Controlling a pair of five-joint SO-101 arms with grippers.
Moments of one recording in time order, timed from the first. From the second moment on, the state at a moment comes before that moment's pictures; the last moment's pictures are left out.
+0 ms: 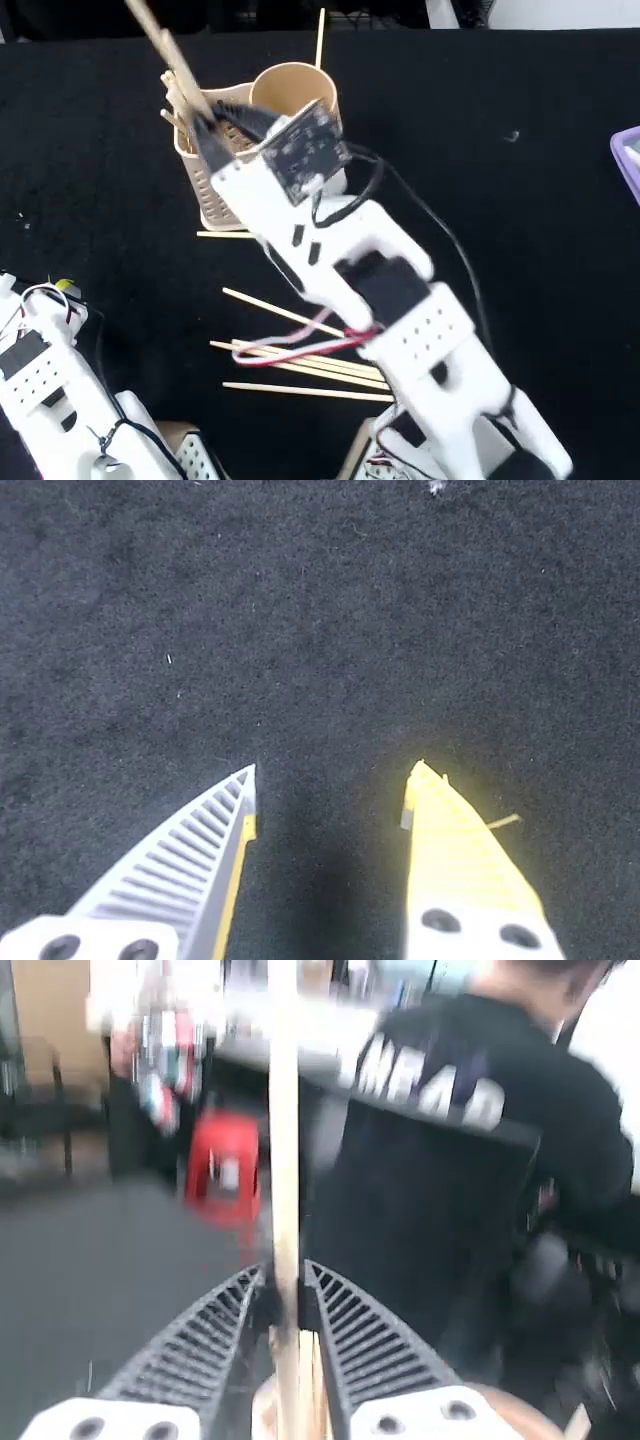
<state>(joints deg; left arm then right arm) -48.4 -56.4 73.7 43.1 14.3 -38.3 -36.2 27.3 15.1 8.2</state>
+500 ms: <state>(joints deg) -48.4 -56.4 73.7 43.1 14.3 -36.0 -17.4 27.3 -7.8 7.0</state>
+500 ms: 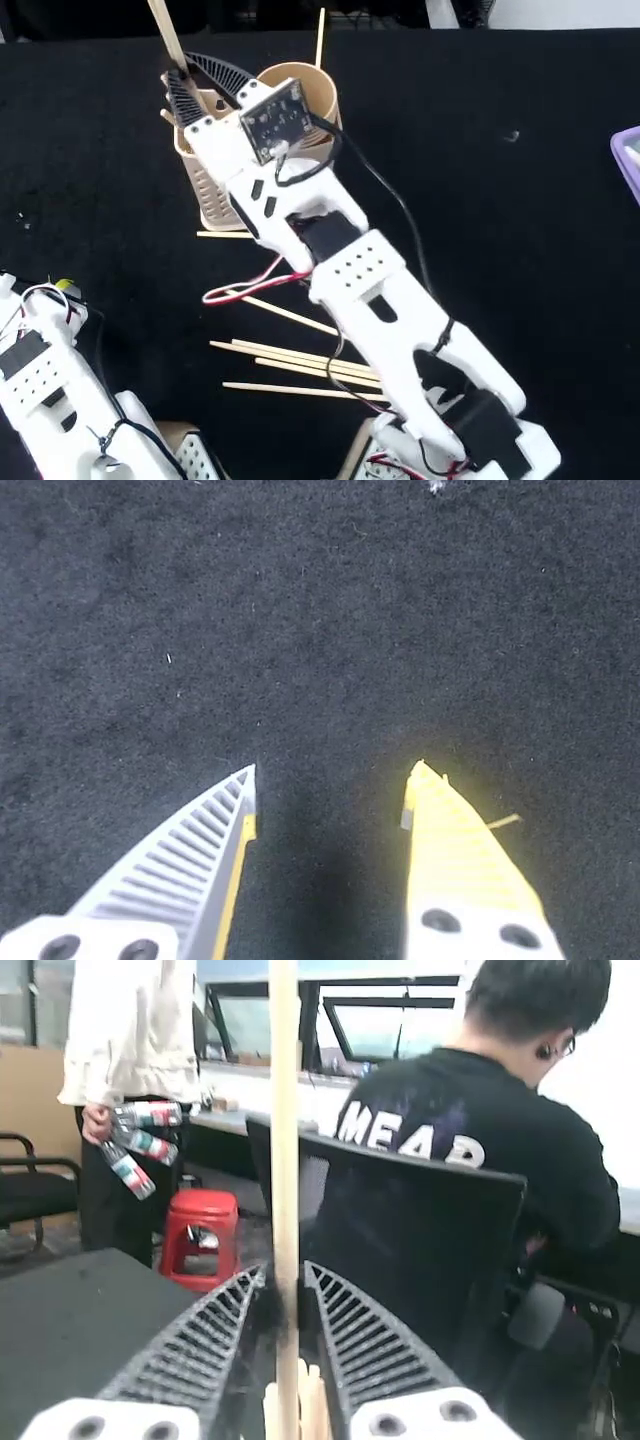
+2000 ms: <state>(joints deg) -48.3 -56.4 73.7 43.1 14.3 -51.0 -25.7 64.5 52.4 24.7</state>
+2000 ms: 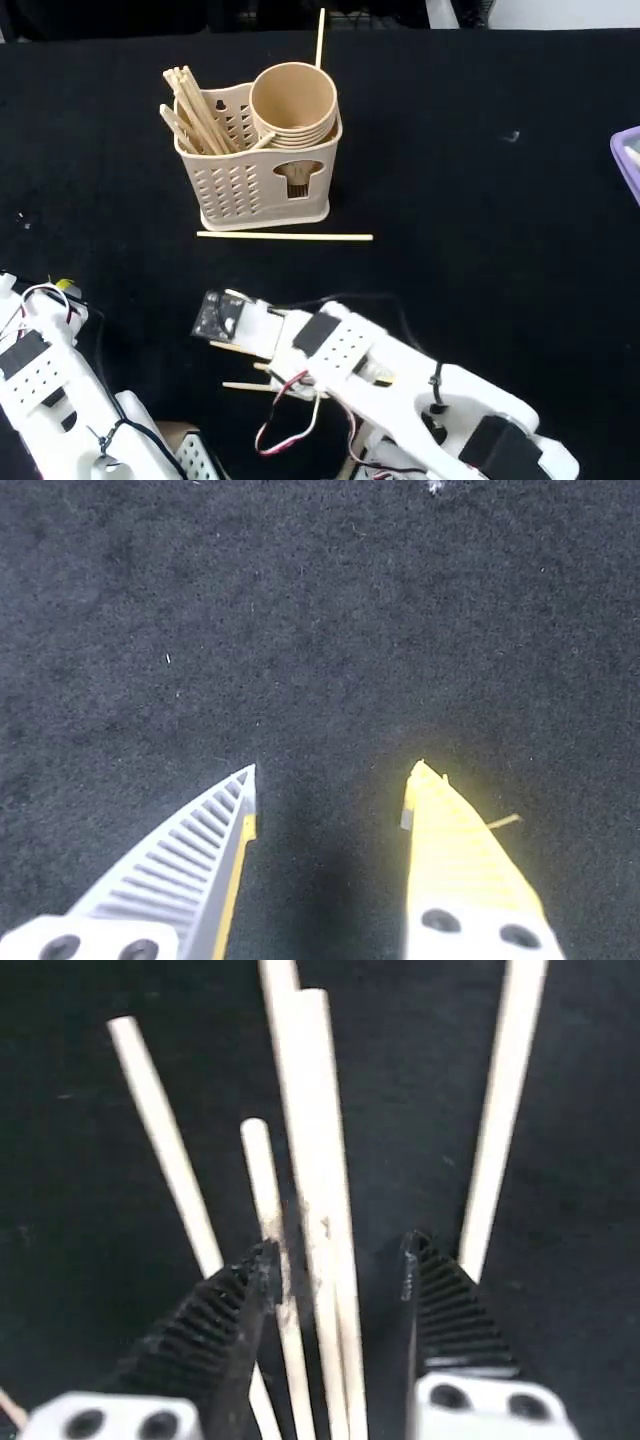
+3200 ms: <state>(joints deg) -48.3 -56.4 73.7 43.1 14.3 -42.4 -19.6 61.4 48.9 29.8</state>
